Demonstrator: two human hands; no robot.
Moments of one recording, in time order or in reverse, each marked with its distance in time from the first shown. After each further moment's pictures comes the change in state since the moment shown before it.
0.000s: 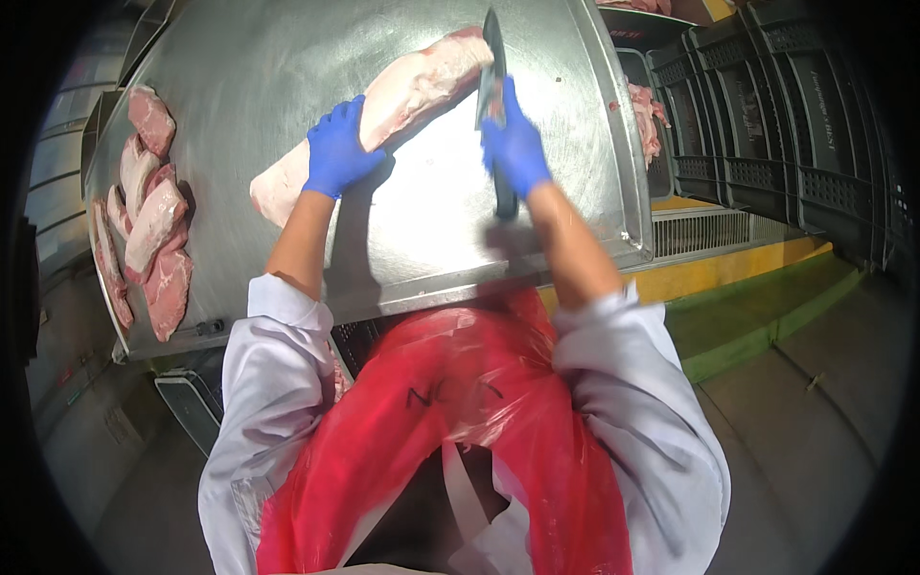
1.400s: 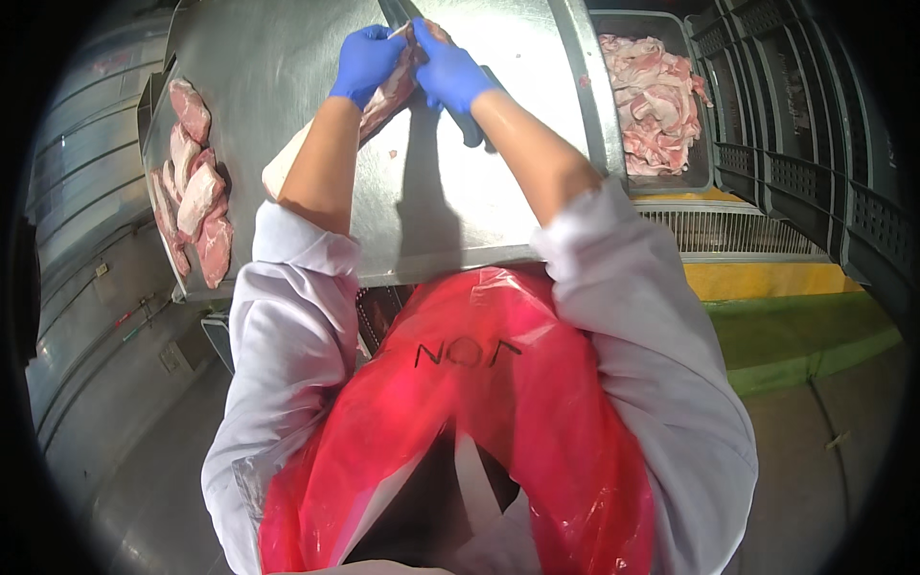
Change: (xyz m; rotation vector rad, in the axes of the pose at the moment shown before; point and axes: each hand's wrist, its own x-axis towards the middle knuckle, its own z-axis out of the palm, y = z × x) left_hand 0.146 0.135 0.006 -0.779 0.037 -0.293; right_hand 0.105 -0.007 -0.049 0.014 -0.423 -0.148
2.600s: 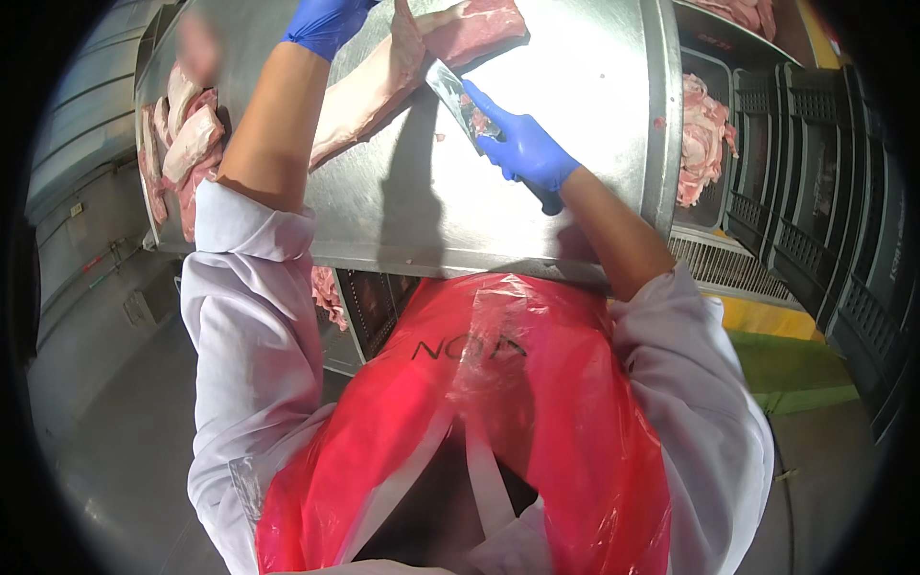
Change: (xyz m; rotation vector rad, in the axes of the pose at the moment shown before) left_hand 0.021 0.003 -0.134 -0.763 -0.042 0.002; right_hand -0.049 0.011 0.041 -0.115 -0.366 0.007
